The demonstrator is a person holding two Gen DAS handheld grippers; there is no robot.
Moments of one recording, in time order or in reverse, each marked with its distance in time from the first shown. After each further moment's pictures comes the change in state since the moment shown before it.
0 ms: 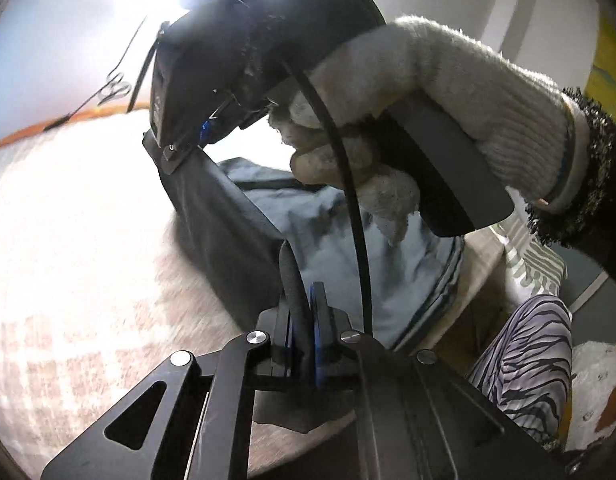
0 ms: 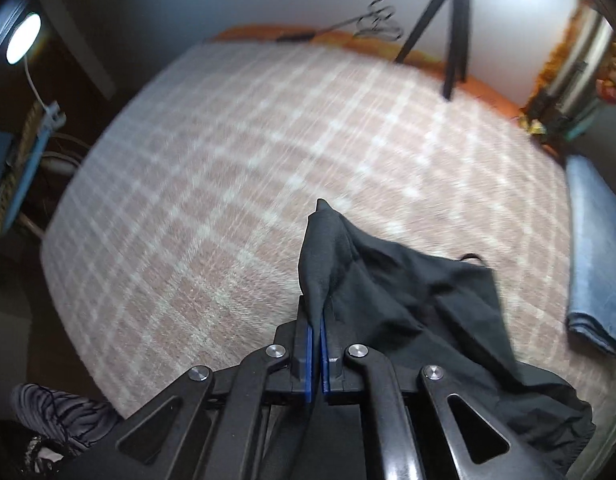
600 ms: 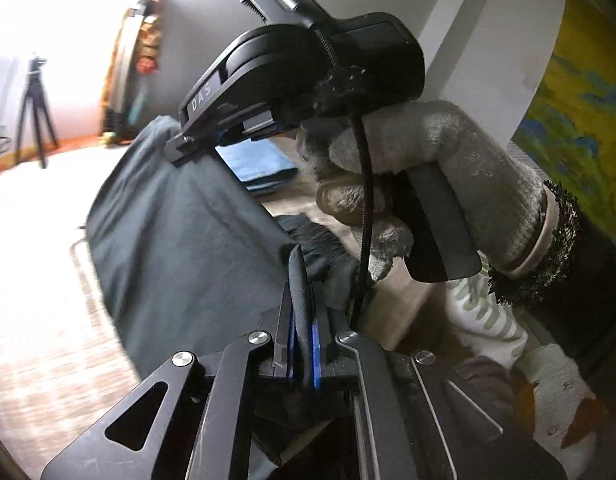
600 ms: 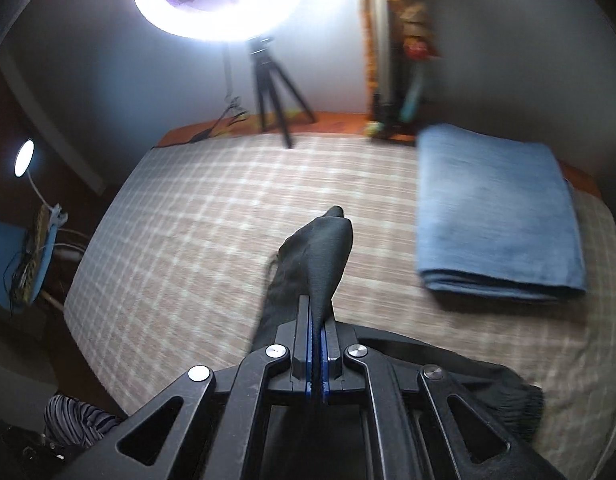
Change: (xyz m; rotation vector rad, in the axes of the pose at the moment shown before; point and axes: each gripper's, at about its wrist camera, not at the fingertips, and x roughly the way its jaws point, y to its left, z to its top) left arm 0.061 -0.115 0.079 0.063 0.027 -0.213; right arm -0.093 -0.196 -0.068 0.236 -0.194 0.029
